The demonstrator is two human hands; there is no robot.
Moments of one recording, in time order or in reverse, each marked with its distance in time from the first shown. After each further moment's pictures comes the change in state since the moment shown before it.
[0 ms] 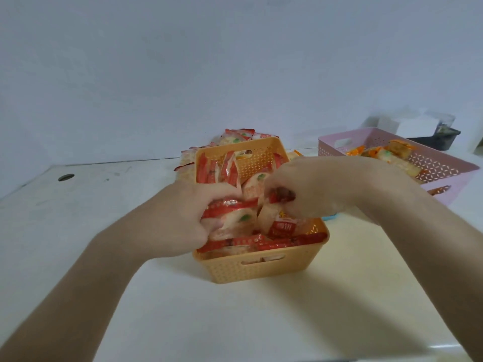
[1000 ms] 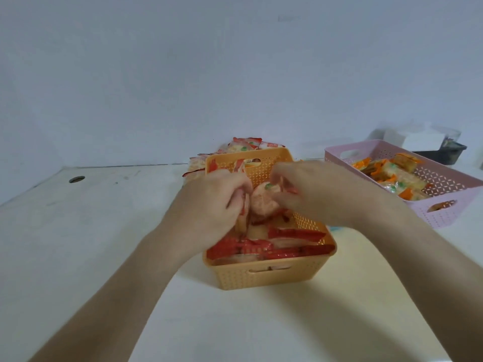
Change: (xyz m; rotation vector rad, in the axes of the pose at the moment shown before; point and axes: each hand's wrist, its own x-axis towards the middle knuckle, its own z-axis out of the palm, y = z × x) left_hand 0.019 0.007 0.017 0.061 0.383 0.031; right_hand 0.002 0.004 0.015 0.041 0.364 0.103
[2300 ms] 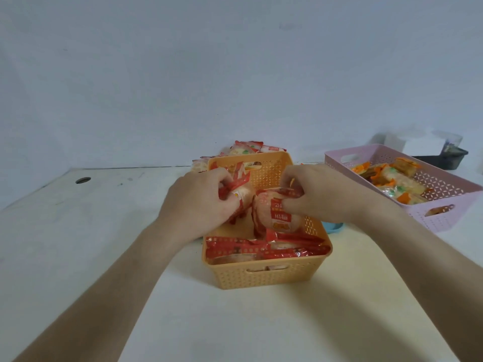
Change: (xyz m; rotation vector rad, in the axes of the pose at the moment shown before) left_hand 0.006 0.001 -0.005 0.082 0.014 -0.265; right_hand 0.006 0.021 0.011 0.197 -0.006 0.066
